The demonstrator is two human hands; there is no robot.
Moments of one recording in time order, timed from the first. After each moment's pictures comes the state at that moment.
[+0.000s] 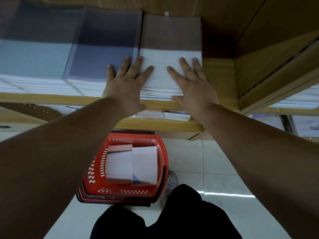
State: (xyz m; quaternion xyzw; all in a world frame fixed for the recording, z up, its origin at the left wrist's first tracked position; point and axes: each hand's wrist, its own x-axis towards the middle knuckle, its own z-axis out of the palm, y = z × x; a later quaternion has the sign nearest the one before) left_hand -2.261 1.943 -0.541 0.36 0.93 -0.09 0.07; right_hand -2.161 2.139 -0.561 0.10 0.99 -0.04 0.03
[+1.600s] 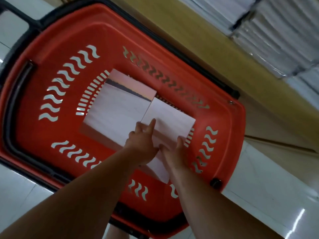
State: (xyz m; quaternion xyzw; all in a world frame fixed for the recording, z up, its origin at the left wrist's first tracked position) left_hand -2.091 1.788 -1.086 -0.05 0.85 0.20 0.48; right_hand -2.047 1.911 -1.111 0.43 0.73 -0.39 0.36
